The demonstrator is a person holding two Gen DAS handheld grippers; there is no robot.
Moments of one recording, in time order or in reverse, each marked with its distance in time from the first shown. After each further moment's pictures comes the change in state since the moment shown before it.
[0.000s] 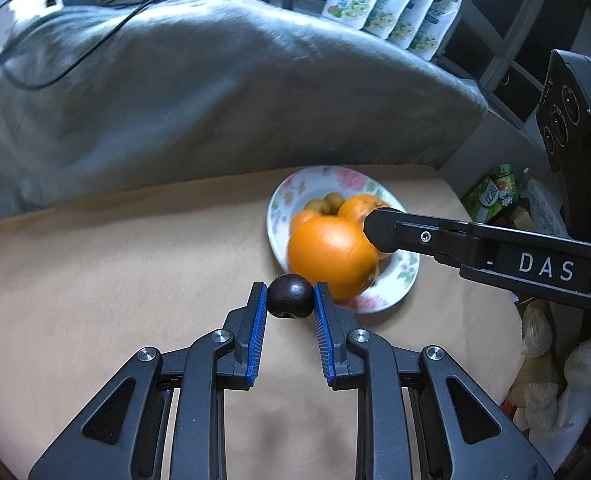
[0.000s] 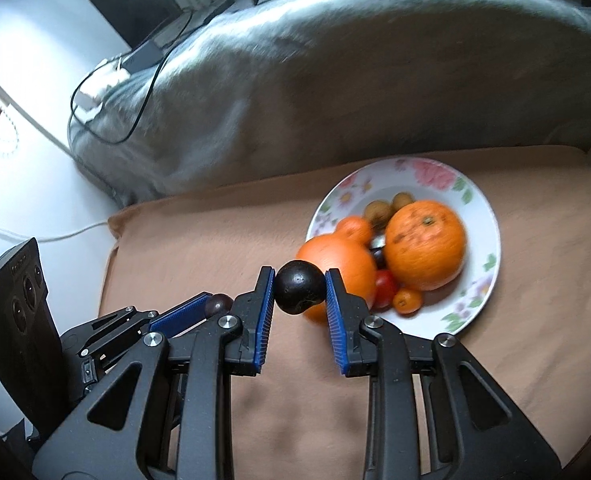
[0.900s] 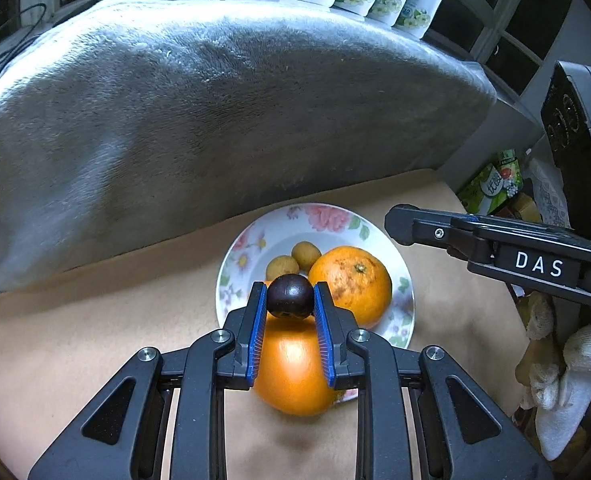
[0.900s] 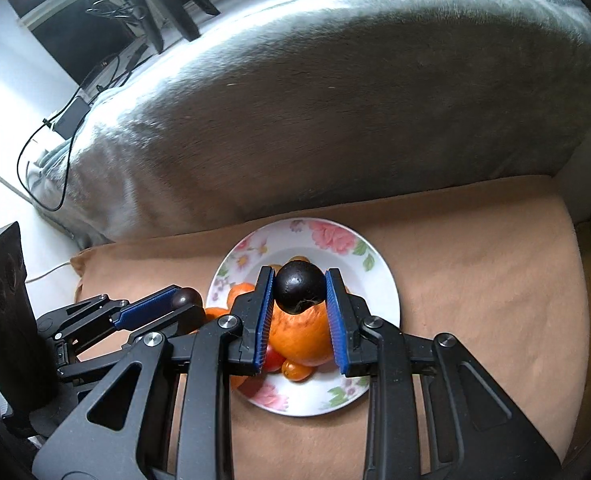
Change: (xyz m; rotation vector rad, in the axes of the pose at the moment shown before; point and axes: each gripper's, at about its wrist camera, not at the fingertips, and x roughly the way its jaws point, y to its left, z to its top) left arm 0.056 -0.031 0.063 0.089 0.086 -0.008; right arm 0.010 -0.085 0.056 0.053 0.002 -0.059
